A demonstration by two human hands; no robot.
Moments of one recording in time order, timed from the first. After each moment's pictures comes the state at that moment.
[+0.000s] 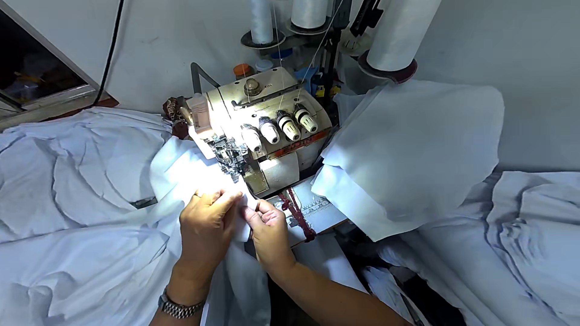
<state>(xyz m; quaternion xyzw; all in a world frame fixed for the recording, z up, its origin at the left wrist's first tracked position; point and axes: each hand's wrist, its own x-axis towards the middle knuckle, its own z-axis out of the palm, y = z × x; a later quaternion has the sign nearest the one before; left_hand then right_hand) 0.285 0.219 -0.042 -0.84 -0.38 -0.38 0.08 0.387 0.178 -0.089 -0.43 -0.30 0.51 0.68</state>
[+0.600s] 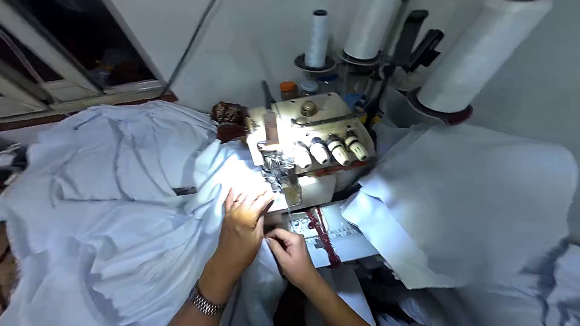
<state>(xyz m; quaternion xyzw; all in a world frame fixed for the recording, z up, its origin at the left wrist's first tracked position) 0.271 0.225 -0.059 -0.82 -0.45 -0.36 0.02 0.406 0.189 -0.147 -0.44 -0.62 0.40 0.51</state>
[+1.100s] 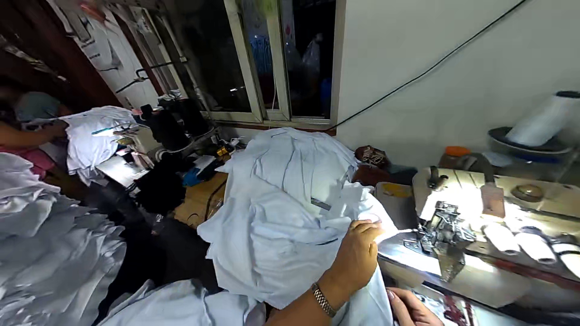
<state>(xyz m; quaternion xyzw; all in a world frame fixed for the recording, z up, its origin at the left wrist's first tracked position) 0.243 0.218 -0.058 -0.69 -0.53 -0.48 -0.13 0.406 0.180 -0.151 -0.39 -0.66 0.36 0.53</state>
